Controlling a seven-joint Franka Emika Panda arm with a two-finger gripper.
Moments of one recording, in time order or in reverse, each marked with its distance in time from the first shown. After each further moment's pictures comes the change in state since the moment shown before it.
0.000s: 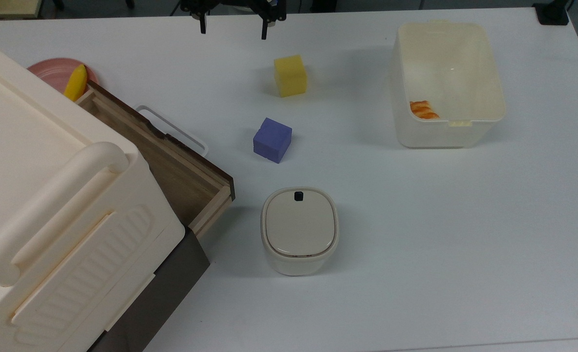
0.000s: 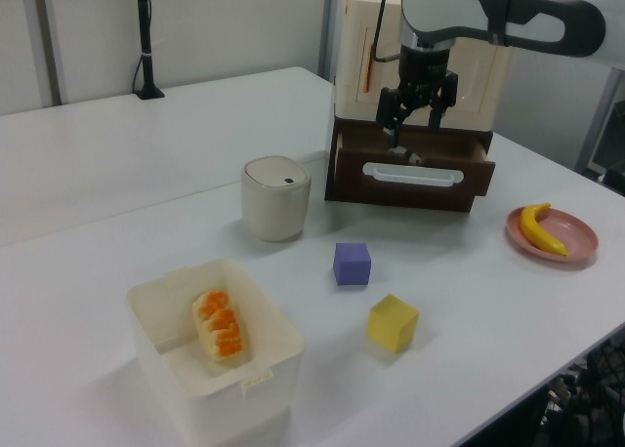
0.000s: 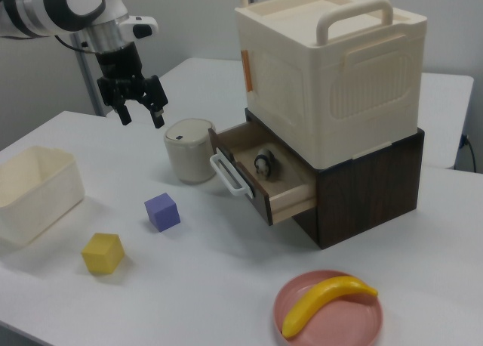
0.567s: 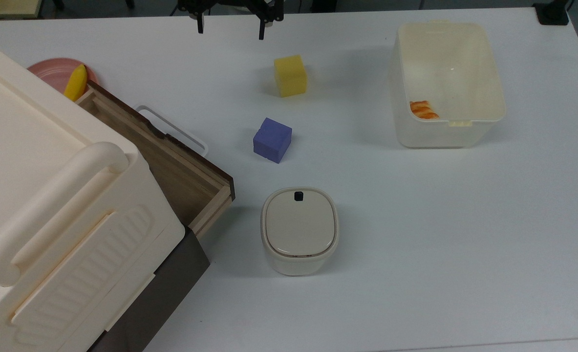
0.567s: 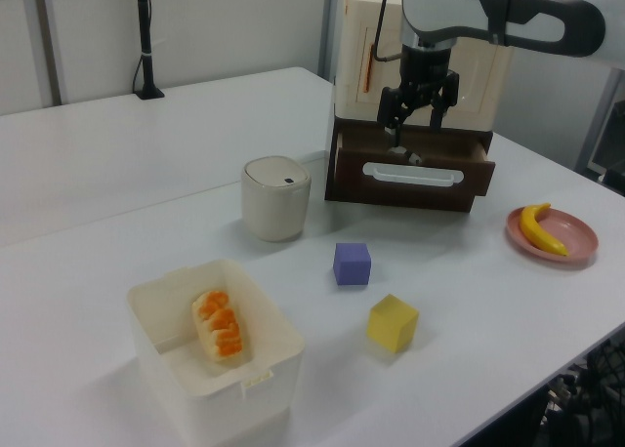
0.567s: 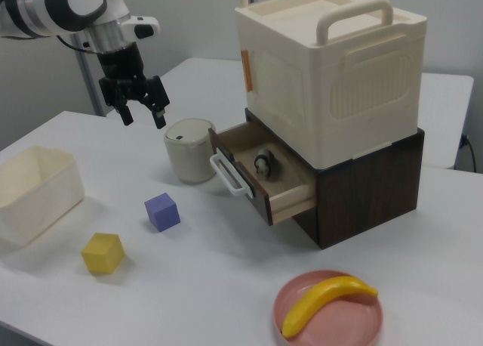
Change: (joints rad) arm 0.166 0.000 -0.175 0.000 0.000 0.000 0.000
